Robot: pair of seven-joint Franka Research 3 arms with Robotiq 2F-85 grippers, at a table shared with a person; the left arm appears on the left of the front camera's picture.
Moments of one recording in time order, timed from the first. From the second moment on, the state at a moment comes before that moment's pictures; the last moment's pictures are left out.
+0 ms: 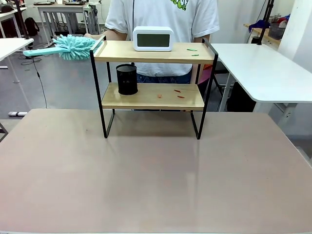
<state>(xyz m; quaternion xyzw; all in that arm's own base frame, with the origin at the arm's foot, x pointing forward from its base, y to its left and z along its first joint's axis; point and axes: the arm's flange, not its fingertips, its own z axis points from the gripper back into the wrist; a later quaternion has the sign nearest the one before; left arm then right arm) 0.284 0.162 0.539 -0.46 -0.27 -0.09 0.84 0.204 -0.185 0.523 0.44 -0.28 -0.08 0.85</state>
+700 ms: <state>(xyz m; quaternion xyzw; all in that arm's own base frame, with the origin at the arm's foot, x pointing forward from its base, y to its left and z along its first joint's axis) 0.530 0.131 0.563 -0.57 -0.07 -0.01 0.82 0.205 -0.185 0.522 0.44 -0.28 -0.08 0.85</state>
